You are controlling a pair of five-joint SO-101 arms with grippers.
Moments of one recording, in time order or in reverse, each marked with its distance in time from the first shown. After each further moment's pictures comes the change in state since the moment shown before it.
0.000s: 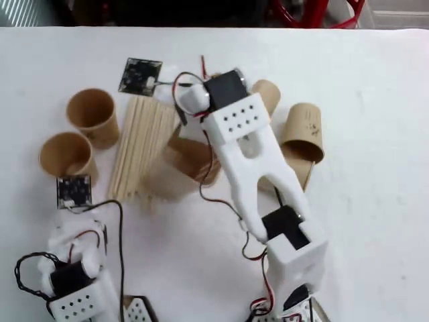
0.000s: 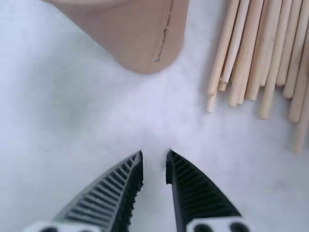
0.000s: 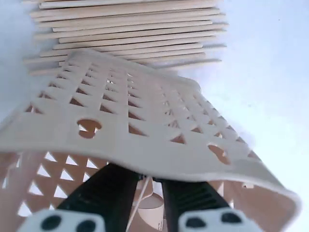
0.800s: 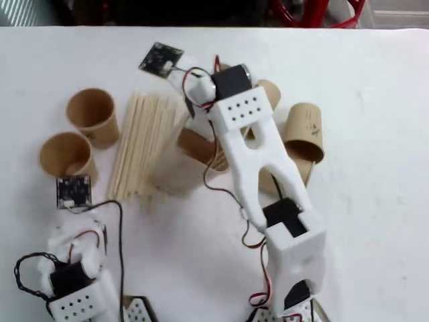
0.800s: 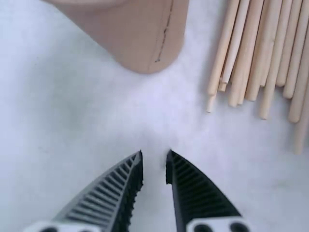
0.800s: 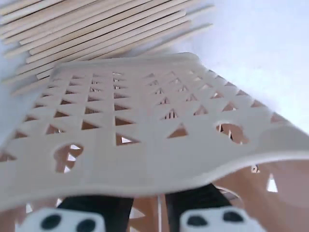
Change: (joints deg) left arm 0.0 0.0 0.0 0.0 0.0; right arm 3.0 4.1 0.4 -1.8 -12.4
